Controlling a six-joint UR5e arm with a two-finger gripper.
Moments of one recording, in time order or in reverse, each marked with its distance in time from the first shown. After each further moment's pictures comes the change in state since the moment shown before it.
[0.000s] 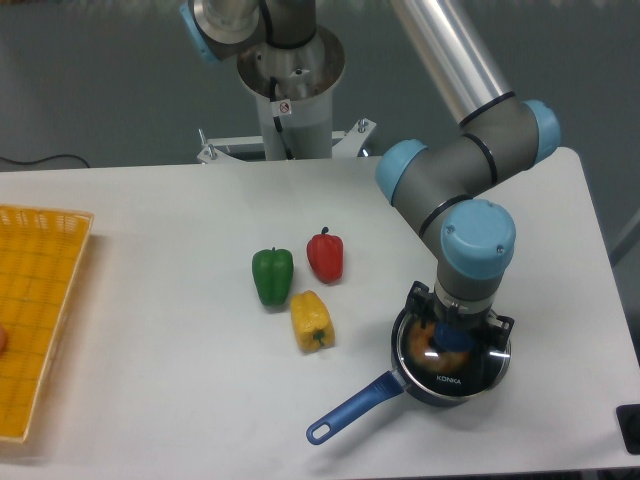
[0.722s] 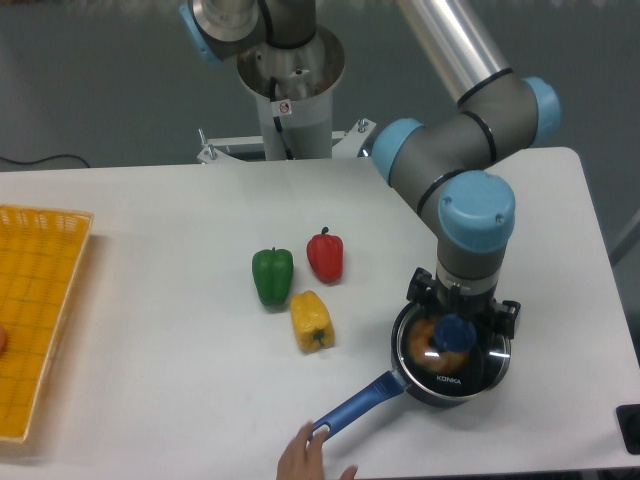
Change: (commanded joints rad) arm 0.018 0.100 -0.084 0.043 -0.003 0.069
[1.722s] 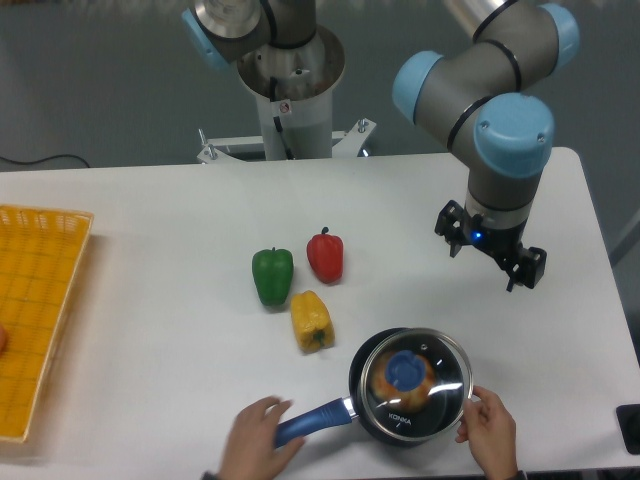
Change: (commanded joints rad) arm 0.101 0.091 -0.006 -0.135 0.000 0.321
